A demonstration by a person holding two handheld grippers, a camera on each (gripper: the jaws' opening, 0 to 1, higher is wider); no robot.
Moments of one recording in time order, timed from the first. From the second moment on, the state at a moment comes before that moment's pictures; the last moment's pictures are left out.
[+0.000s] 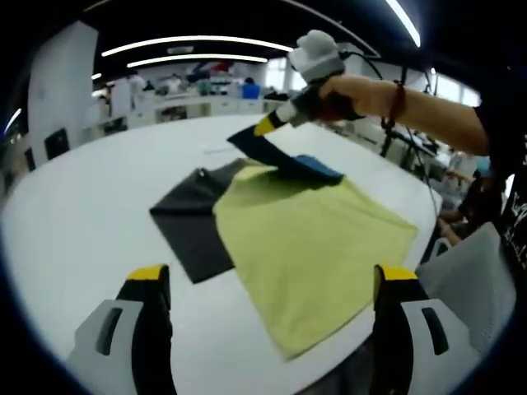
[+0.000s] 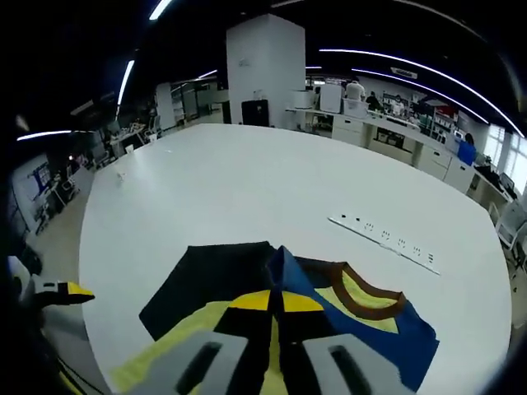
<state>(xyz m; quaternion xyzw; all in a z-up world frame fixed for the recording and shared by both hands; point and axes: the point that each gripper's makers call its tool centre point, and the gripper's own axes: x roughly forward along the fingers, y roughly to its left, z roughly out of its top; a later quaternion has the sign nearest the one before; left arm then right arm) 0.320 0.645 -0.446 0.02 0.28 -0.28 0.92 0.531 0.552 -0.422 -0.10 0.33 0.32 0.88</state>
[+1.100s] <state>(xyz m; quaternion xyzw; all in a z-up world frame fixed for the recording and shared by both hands) 0.311 0.646 -0.458 0.02 0.28 -0.29 0.91 0.500 0.589 -0.509 -0.07 0.35 0.37 0.86</state>
